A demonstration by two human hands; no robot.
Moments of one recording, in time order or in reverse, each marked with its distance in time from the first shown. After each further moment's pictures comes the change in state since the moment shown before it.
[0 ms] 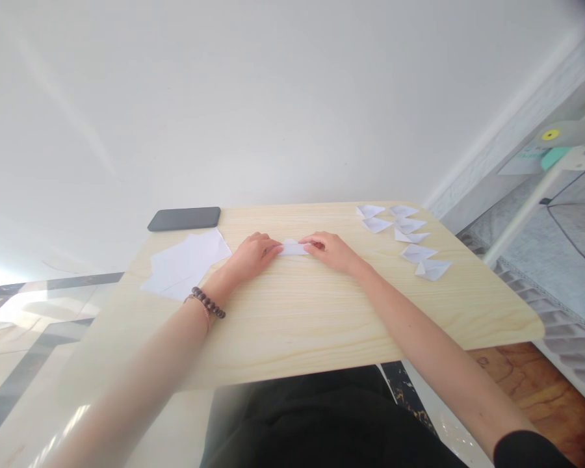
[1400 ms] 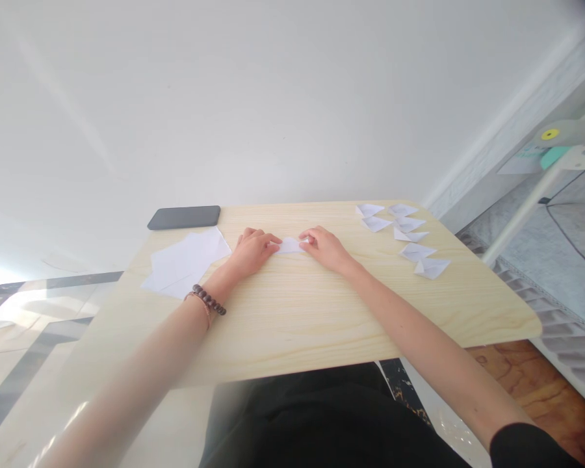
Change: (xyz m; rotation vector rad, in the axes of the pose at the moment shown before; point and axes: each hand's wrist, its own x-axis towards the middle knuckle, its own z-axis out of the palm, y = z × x) left_hand 0.004 -0.012 0.010 0.013 0.038 -0.183; right_hand 0.008 0.004 0.015 -0.177 0.108 0.089
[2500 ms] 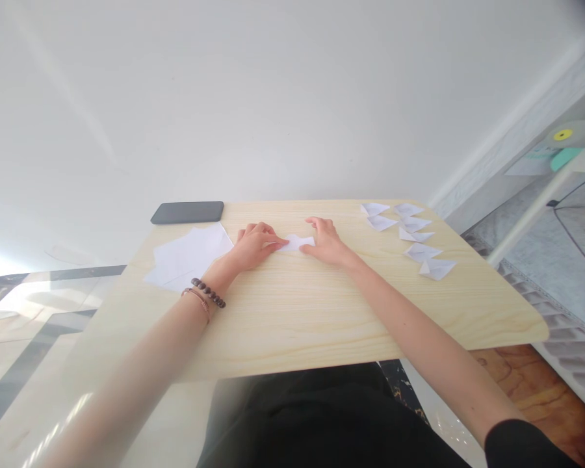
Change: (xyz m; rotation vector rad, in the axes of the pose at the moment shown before) left_hand 0.000 -0.007 -0.005 0.038 -0.039 0.086; right_hand 0.005 -0.008 0.002 0.046 -0.010 0.176
